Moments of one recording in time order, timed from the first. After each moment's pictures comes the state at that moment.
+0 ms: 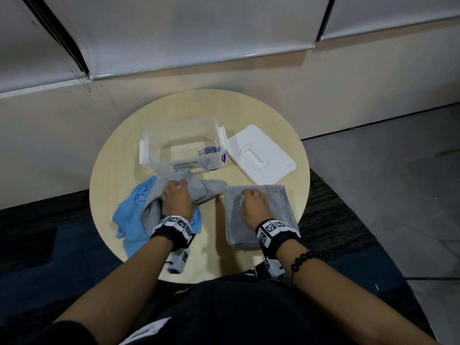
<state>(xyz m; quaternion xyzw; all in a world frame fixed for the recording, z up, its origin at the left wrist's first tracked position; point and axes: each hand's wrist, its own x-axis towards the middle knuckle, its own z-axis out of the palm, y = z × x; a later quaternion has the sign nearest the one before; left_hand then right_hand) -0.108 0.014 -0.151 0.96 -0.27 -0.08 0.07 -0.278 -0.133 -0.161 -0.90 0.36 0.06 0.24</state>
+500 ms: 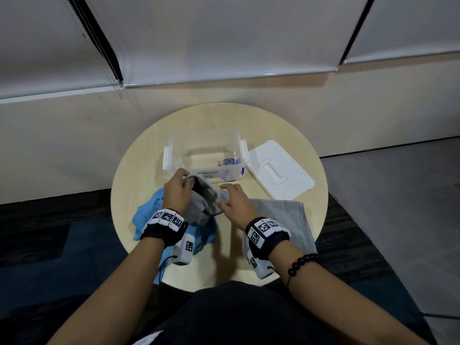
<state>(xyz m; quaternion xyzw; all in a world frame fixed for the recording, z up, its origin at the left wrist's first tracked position) -0.055 0.042 -0.093 0.90 -0.20 -0.10 0.38 -0.196 -0.085 -0.110 -0.88 0.25 -0.01 0.41</state>
